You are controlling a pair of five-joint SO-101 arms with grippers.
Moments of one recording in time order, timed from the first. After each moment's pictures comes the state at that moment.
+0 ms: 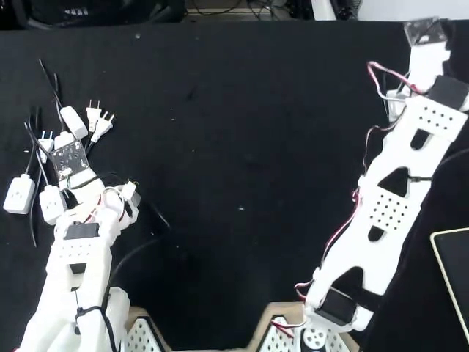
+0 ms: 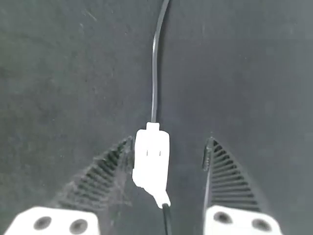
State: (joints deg) left arm -11.8 -45.8 78.0 26.1 16.7; right arm 28.0 61.9 -92.7 98.7 29.2
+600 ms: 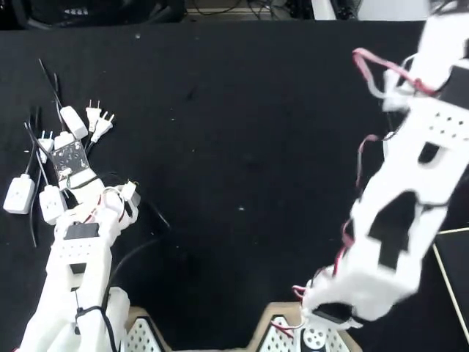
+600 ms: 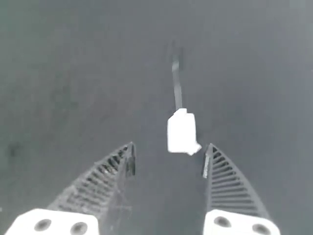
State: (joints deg) left arm -11.8 -45.8 78.0 26.1 16.7; right arm 22.2 10.9 -47.3 99.4 18.2
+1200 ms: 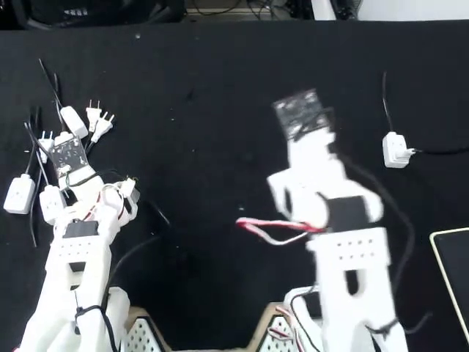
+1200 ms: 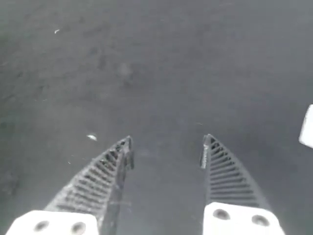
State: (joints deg) left arm -11.8 -45.8 76.7 26.1 16.7; right arm -7.0 -49.4 44.7 68.4 12.4
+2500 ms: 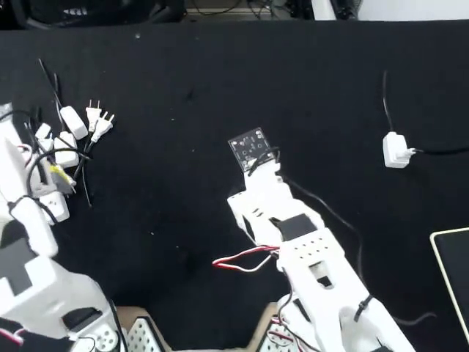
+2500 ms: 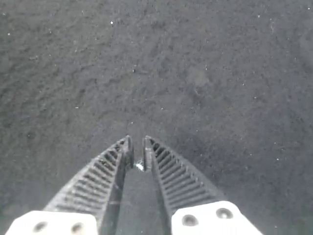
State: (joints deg) left arm -40.2 2.9 14.5 71.2 -13.8; right arm -20.9 -43.0 72.3 30.7 5.0
